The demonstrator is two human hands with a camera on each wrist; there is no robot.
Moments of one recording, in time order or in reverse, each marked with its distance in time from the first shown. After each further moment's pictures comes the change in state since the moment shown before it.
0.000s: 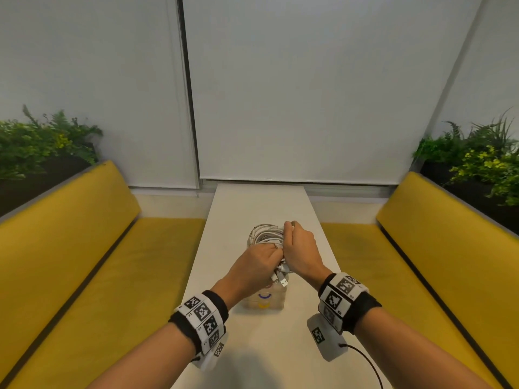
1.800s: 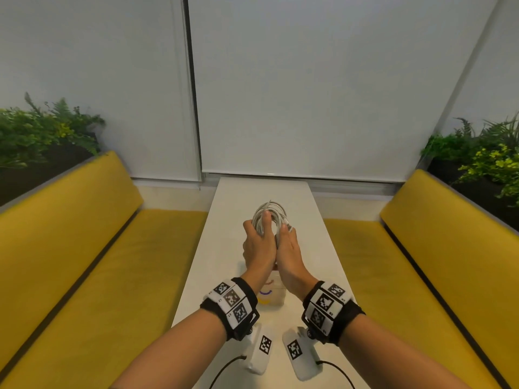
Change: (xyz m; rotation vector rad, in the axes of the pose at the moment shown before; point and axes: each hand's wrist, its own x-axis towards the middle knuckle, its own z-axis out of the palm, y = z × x) left_hand 0.049 0.017 0.013 -0.684 0.425 -1.335; right_hand -0.013 -0.009 0.036 0.845 -0.120 0.307
